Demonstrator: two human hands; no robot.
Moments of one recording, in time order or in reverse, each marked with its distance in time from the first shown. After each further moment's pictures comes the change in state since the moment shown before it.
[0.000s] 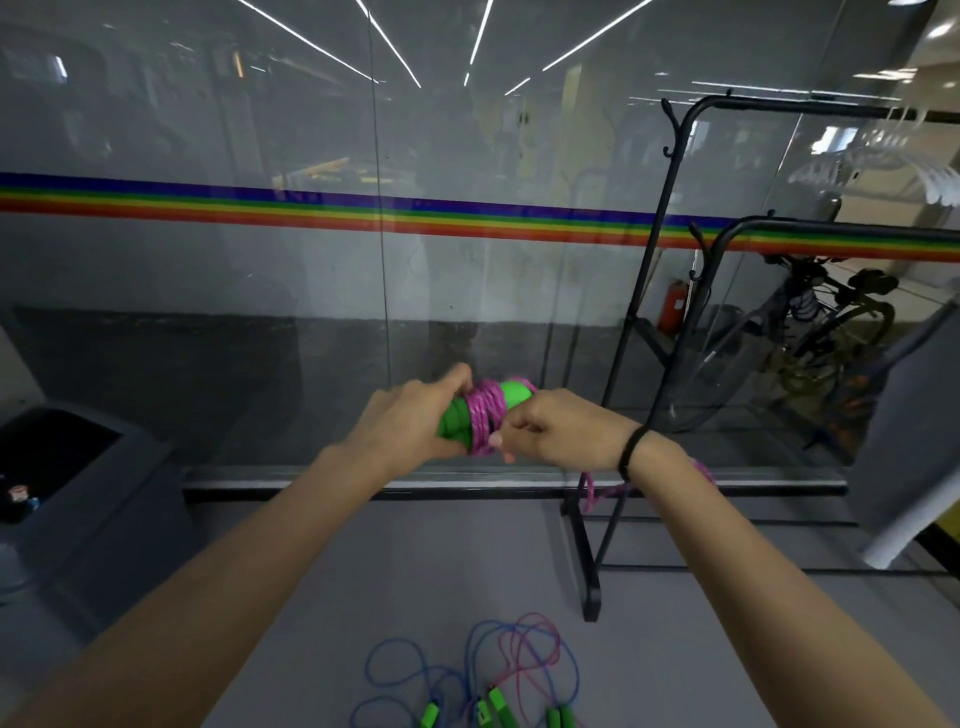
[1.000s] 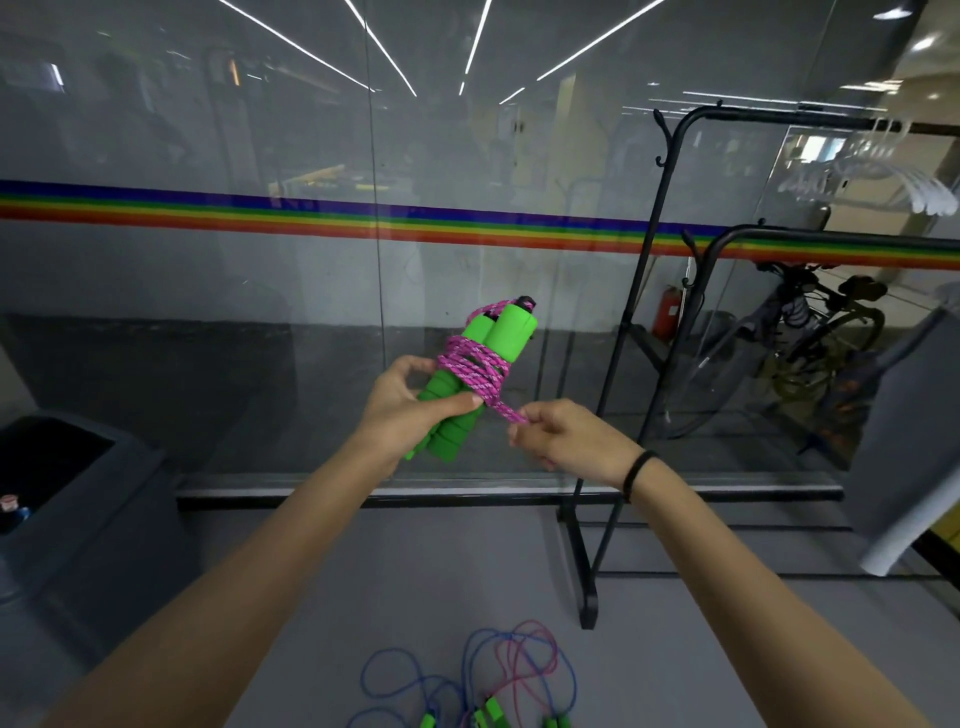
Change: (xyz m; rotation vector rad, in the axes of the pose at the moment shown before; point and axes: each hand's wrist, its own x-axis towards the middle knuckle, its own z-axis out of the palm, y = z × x) left_hand 0.012 -0.002 0.010 -1.228 0.204 -0.392; right_hand -0.005 0.020 0.014 0.346 0.166 0.144
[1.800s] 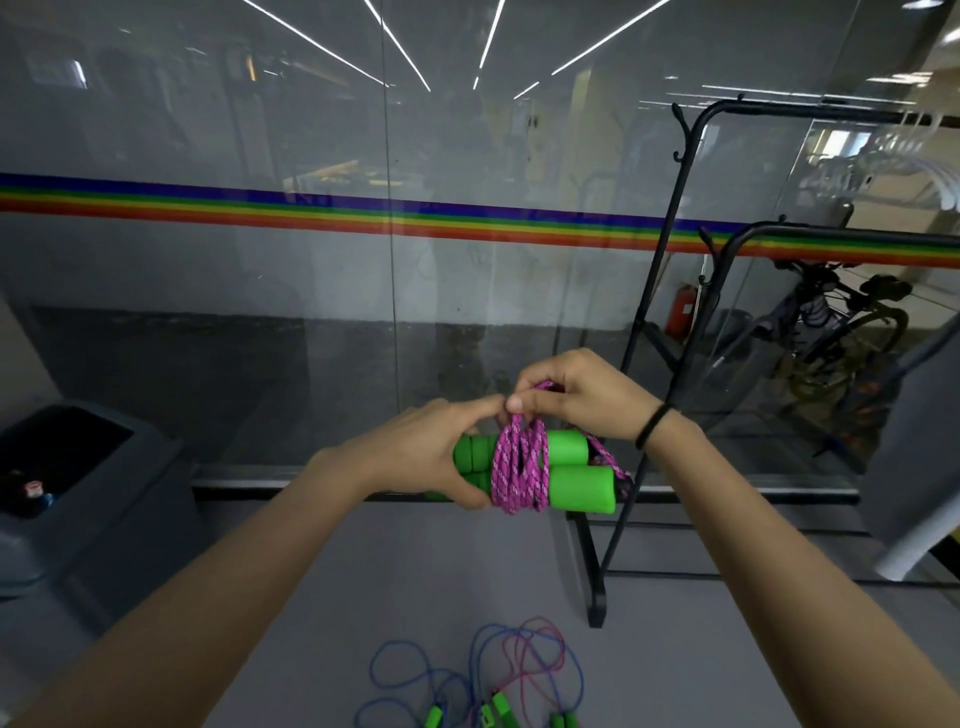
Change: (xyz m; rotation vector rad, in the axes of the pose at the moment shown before) left_hand -0.026 0.017 -0.012 0.890 -0.634 0.445; right_hand 0.013 -0.030 -0.029 -0.185 -0.011 -0.295
